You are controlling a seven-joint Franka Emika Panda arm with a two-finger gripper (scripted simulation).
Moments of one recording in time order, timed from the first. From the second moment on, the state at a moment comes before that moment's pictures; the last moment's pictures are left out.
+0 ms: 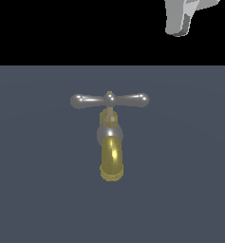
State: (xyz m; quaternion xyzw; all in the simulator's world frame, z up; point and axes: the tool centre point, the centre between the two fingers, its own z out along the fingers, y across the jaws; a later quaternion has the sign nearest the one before) arm -0.212 -0.082 0.338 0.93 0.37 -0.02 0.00
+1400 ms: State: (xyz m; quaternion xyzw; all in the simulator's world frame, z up) arm -0.136 -0.099 0.230 0.76 0.65 -0.01 0.00
